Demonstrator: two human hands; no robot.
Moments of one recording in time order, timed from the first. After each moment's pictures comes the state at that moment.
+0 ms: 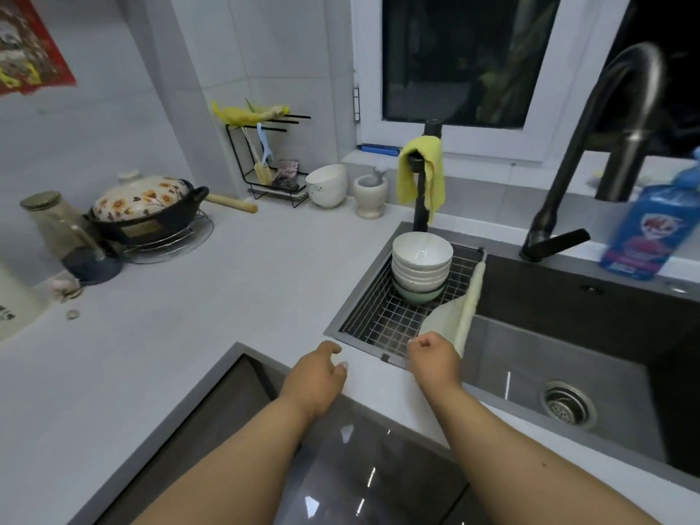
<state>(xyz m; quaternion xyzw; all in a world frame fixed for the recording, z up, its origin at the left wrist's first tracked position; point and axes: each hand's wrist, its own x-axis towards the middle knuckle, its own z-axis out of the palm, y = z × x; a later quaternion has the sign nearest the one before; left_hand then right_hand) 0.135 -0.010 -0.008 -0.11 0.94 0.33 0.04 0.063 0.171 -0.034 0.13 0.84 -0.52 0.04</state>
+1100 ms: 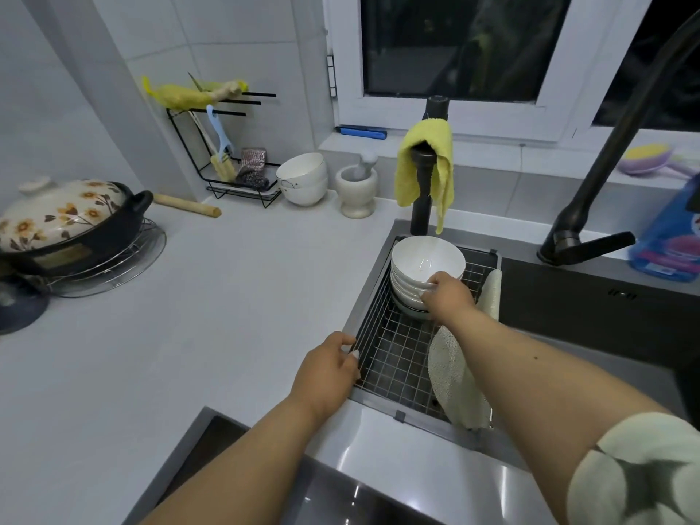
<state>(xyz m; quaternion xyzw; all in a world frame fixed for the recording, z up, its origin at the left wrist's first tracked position) 0.017 -0.027 -0.021 -0.10 0.87 0.47 0.07 -0.127 0.165 -0.020 0.10 0.92 -0.36 0.11</state>
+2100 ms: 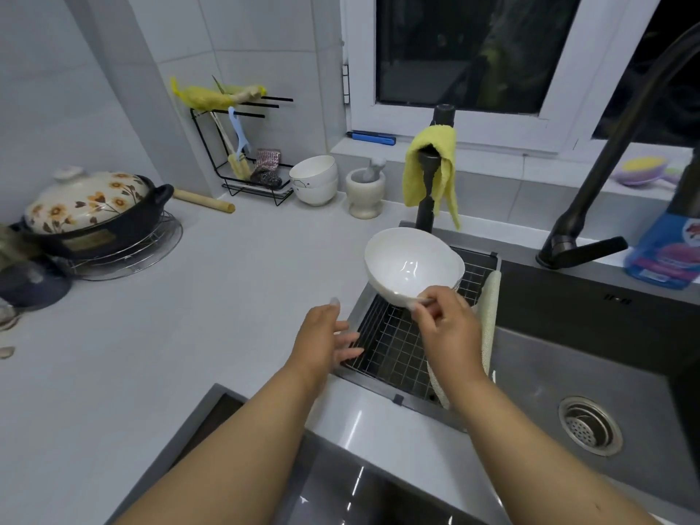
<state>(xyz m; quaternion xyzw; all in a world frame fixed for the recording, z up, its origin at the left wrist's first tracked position) 0.025 -0.022 0.022 -0.25 0.62 0.74 0.05 -0.002 0.150 0.012 -0.05 0.85 -0.49 -0.17</state>
